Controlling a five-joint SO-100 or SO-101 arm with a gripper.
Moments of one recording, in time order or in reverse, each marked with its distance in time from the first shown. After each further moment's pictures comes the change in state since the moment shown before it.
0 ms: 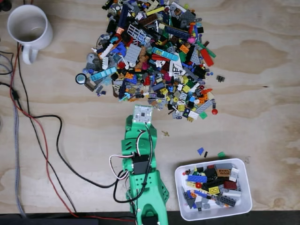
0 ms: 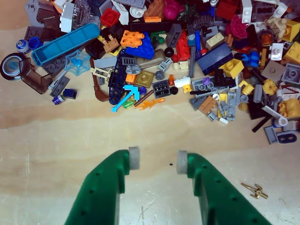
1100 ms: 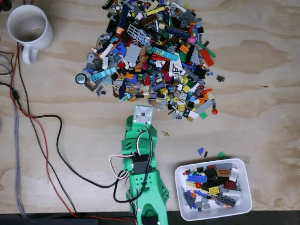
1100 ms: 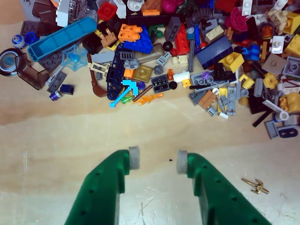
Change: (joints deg) arm 0.0 0.2 1.6 0.0 0.9
